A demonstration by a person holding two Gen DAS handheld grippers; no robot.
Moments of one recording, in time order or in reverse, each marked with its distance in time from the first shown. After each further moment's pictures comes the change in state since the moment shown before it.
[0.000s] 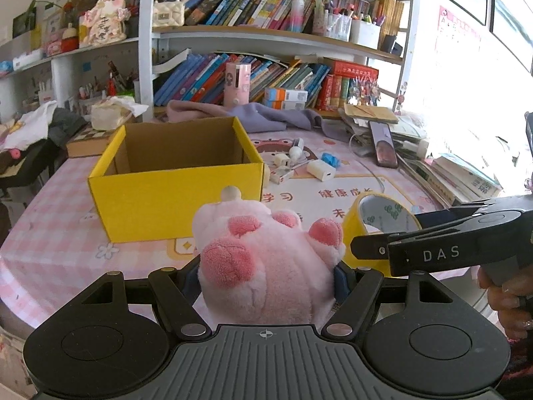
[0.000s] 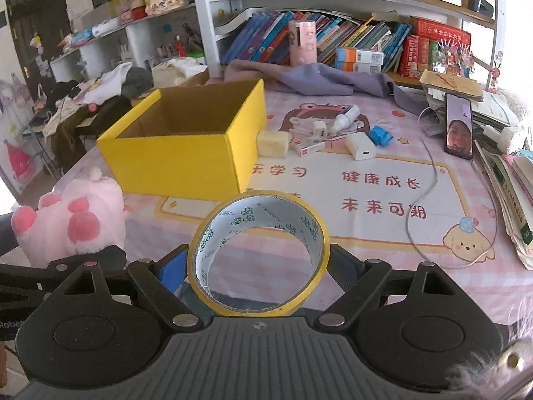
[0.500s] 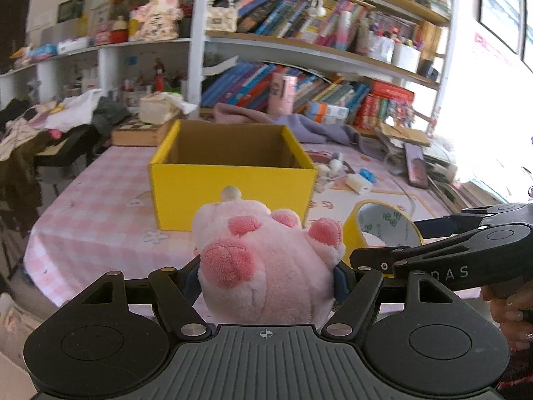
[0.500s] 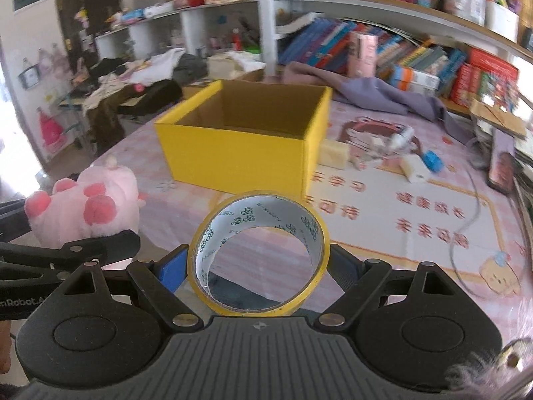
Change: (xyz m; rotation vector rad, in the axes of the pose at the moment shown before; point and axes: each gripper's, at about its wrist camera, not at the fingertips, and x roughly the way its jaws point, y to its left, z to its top) left arm -0.028 0.040 -0.014 -0.114 -0.043 0.105; right arm 0.005 0.058 0.006 -0.150 0.001 0.114
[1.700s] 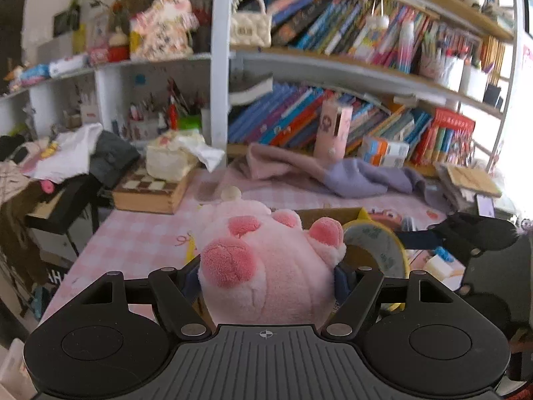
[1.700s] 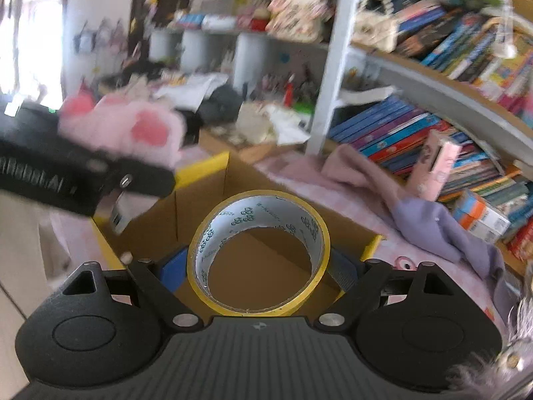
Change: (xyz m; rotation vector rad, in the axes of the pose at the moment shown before) left arm 0.171 0.061 0.163 0.034 0.026 0.070; right arm 0.174 -0.034 0.162 -0.364 -0.121 0.088
